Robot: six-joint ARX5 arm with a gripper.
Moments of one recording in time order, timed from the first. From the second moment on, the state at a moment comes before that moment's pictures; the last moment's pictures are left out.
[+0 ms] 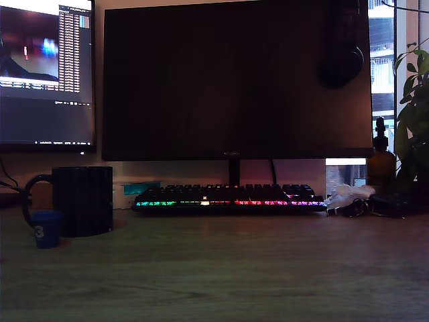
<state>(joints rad) -0.10 0.16 0.16 -0.09 0.23 -0.14</state>
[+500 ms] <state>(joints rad) -0.10 0.16 0.05 -0.09 0.24 -0.13</state>
